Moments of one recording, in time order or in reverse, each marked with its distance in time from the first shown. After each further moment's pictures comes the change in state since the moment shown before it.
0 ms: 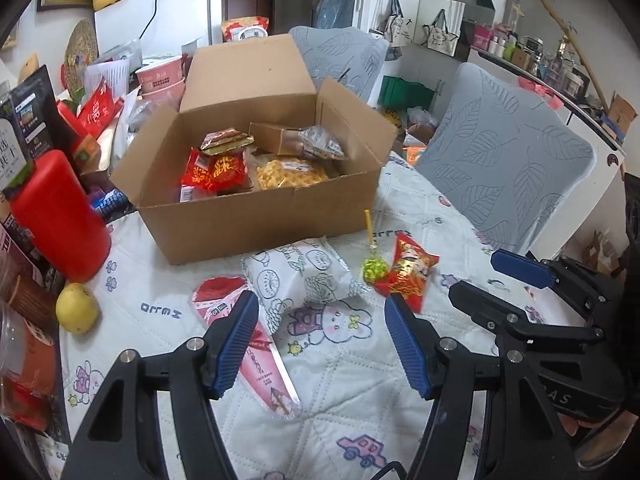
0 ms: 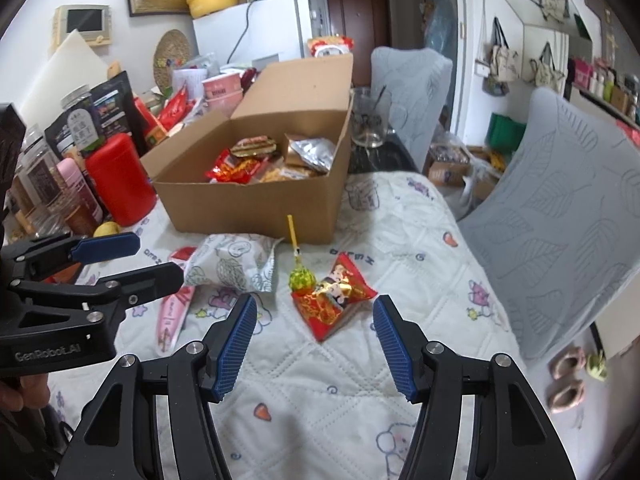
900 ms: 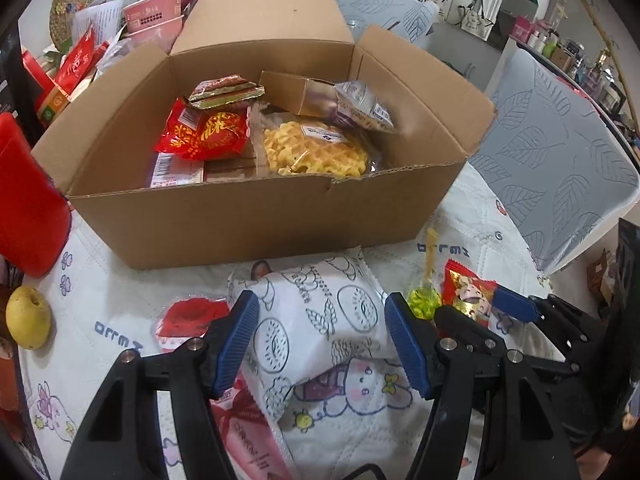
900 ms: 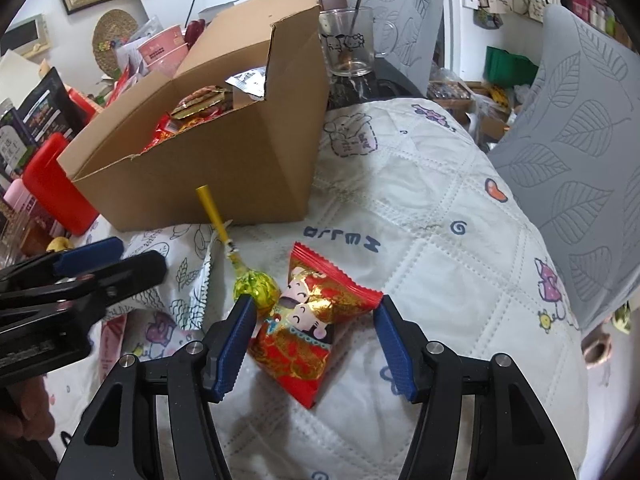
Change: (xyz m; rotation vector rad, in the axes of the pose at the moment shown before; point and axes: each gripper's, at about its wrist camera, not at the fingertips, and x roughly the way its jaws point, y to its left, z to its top) left arm 0.094 0.022 0.027 -0.107 0.133 0.020; right arm 0.097 -0.026 0.007 0.117 0.154 0.019
